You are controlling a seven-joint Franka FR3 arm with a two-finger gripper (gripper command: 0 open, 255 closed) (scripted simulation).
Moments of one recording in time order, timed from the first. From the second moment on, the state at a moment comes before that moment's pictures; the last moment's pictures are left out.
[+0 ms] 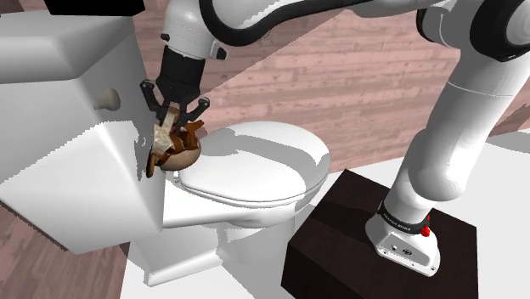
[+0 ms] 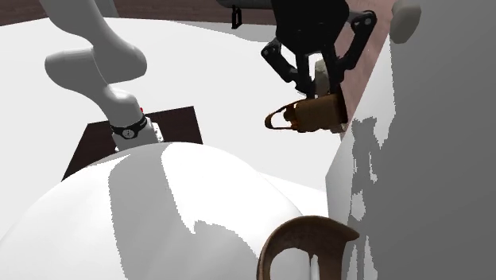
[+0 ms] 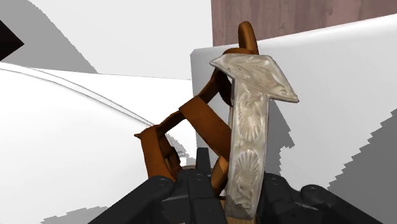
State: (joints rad) arm 0.13 0.01 0.53 -1.80 0.15 2.16 1.29
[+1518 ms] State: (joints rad) arm 0.13 0.55 0.45 -1.13 -0.05 1.79 1.18
